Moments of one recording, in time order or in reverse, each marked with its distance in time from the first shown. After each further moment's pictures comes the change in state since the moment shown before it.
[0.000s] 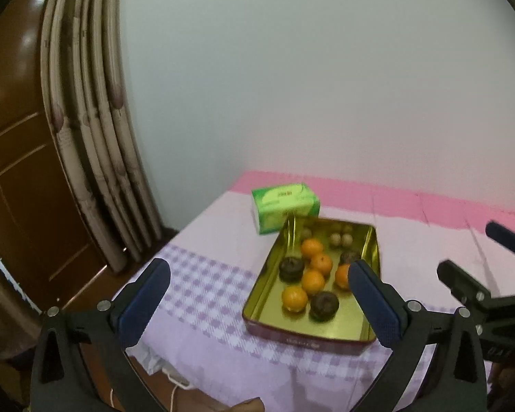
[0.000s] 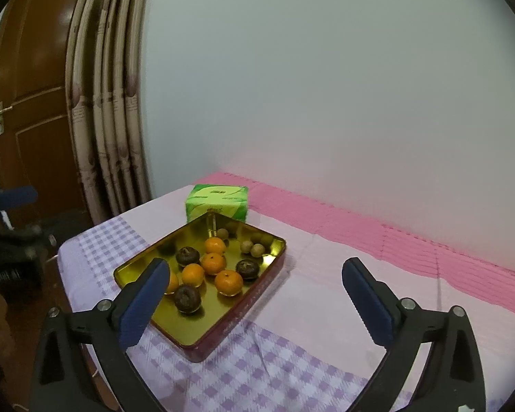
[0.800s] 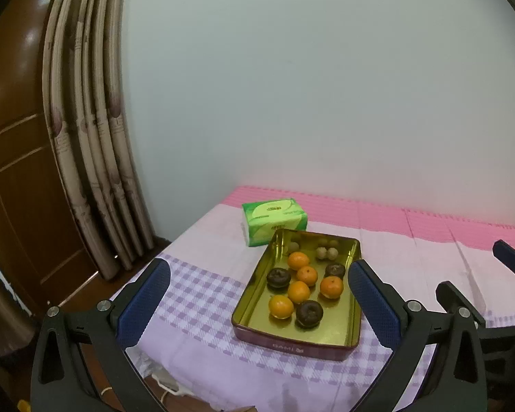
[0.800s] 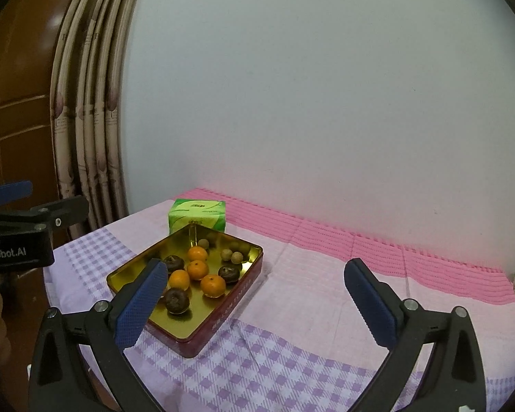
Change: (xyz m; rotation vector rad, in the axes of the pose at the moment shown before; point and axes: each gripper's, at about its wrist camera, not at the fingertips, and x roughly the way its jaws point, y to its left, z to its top) left arm -0.021 -0.002 0.002 -0.024 -0.051 -0.037; right arm -0.043 0.012 -0.008 0.004 -0.073 -0.116
